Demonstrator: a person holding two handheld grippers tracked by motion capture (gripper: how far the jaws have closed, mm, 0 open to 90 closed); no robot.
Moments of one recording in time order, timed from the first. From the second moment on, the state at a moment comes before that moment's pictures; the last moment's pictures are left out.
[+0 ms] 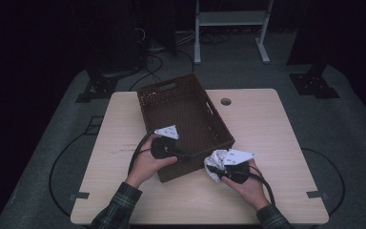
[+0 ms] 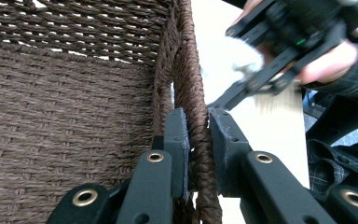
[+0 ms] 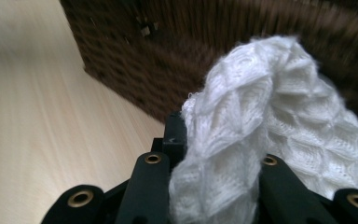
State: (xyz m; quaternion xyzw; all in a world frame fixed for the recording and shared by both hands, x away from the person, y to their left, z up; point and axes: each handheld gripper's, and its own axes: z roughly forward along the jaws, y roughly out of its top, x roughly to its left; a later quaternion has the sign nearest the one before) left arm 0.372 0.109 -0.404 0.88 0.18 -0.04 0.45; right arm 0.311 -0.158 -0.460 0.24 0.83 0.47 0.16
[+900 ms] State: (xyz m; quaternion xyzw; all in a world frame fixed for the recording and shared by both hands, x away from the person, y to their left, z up) left arm 0.372 0.109 -0.403 0.88 0.18 -0.04 0.44; right arm 0.299 -0.145 -0.426 0.20 0.81 0.53 0.17
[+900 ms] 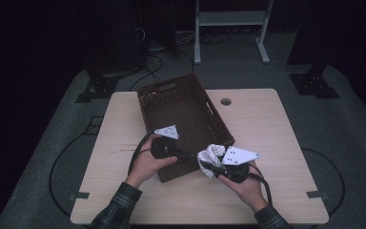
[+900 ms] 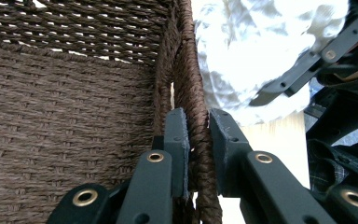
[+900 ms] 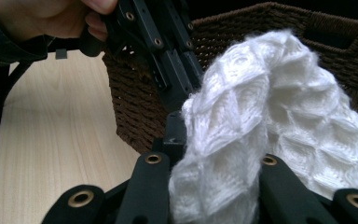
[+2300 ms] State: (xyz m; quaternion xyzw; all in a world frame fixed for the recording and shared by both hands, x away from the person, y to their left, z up) left arm 0.372 0.109 -0.403 0.88 0.18 -0.04 0.44; right arm 0.300 -0.120 -0.454 0.19 0.84 0.50 0.13
